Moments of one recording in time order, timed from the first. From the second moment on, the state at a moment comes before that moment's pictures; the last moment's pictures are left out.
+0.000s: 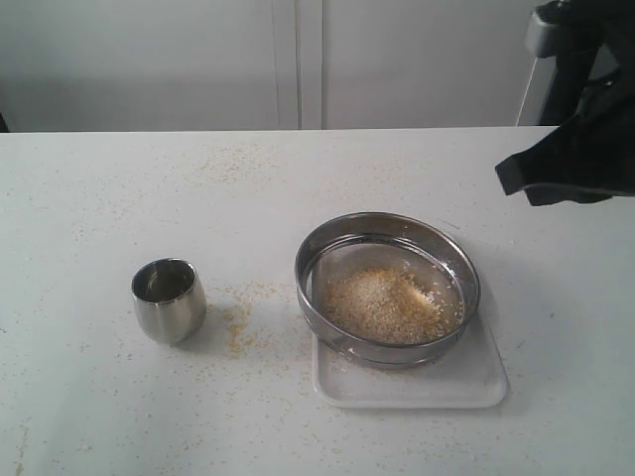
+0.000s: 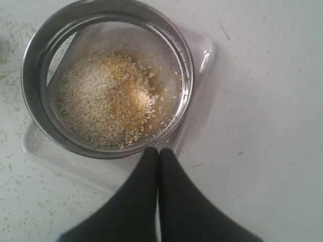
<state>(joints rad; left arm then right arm) -0.16 0.82 -0.60 0.21 0.68 -0.21 0.24 1.25 -1.08 0.16 0.89 -0.21</state>
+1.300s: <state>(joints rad) -0.16 0.82 -0.60 0.21 0.68 -0.21 0.19 1.82 -1.39 0.14 0.97 -0.20</state>
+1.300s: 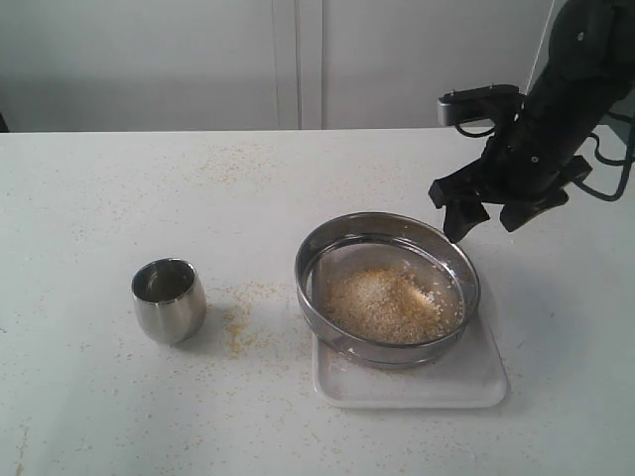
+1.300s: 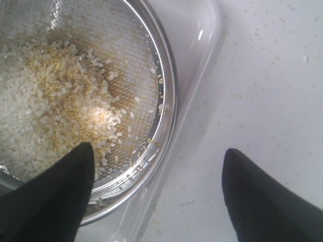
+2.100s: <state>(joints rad) -0.16 0.82 -0.60 0.21 0.68 -0.21 0.20 1.94 -1.39 0.16 0.92 -0.20</state>
